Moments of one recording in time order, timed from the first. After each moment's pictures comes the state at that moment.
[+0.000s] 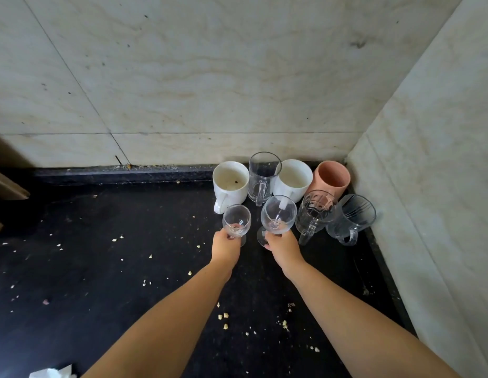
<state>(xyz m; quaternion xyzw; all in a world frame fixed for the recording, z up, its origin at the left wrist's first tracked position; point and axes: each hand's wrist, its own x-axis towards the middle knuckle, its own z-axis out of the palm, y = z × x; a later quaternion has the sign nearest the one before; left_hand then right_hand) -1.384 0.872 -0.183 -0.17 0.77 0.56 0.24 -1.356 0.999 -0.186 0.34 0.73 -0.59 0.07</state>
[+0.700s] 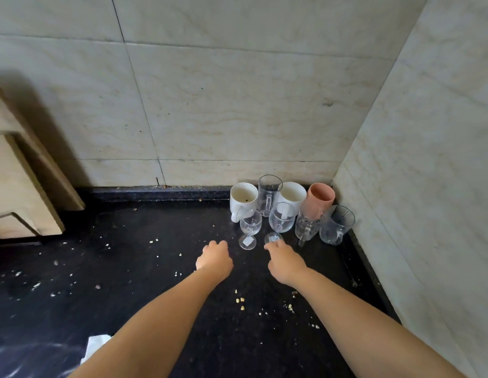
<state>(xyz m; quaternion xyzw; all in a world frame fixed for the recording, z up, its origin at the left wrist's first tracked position) -1.327 0.788 -0.104 0.04 0.96 0.17 0.23 -1.282 0.955 -0.098 0.08 0.97 -0.14 0.20</state>
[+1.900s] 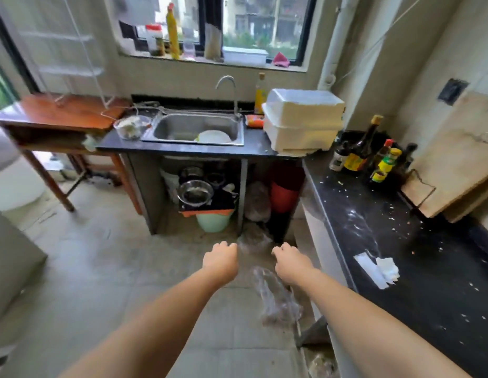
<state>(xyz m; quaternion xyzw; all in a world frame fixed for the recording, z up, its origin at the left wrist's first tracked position) -0.750 0.571 -0.082 -0.60 0.78 0.18 0.06 -0.922 0.605 -0.071 -0.66 0.73 0.11 0.17</state>
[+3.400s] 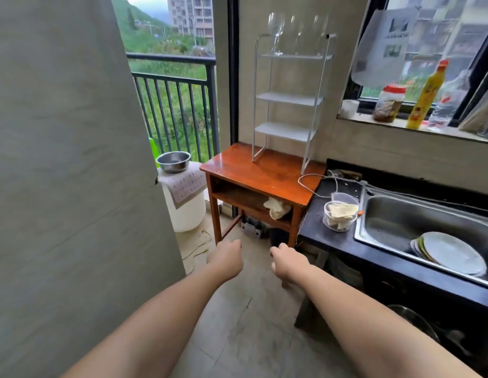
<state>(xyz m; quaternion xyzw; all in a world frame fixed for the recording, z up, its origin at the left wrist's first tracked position) -0.121 0.139 -0.036 -0.79 0.58 0.18 -0.05 -0.276 0.083 -0.047 -0.84 0.51 0.10 0.13</state>
